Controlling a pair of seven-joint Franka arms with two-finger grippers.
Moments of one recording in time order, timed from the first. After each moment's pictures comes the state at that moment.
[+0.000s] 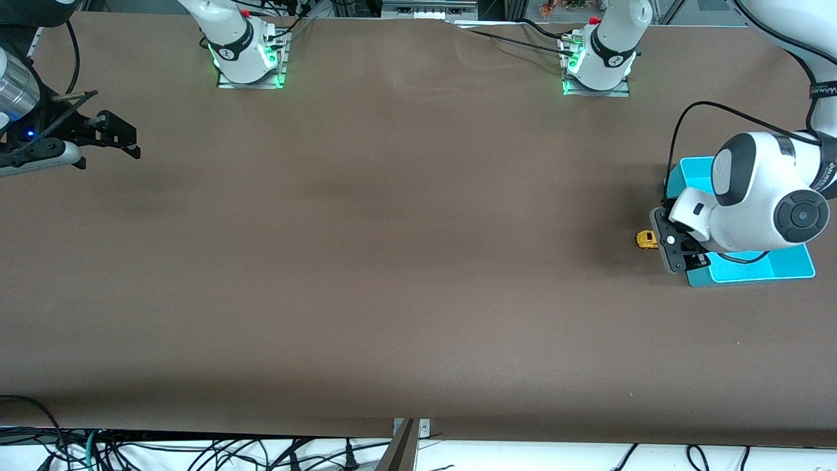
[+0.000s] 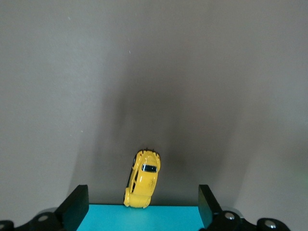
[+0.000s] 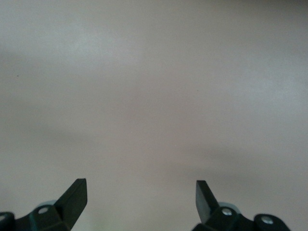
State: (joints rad) left arm 0.03 0.38 -0.02 -1.77 0.07 1.90 1.30; right arm -0.22 -0.09 0.22 -1.81 0.03 1.72 -0.23
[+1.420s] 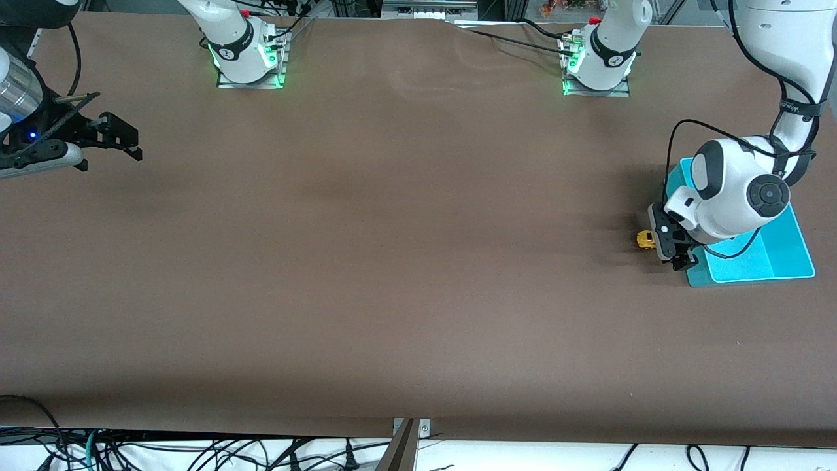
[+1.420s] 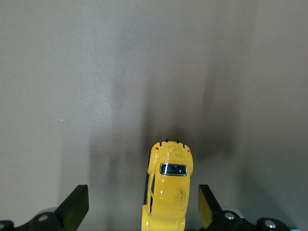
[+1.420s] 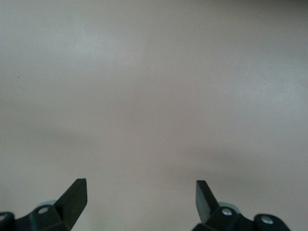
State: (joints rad) left arm 0.15 0.40 -0.01 -2.11 0.07 2.47 1.54; right arm -0.22 -0.08 0.21 -1.81 0.04 1.73 -0.23
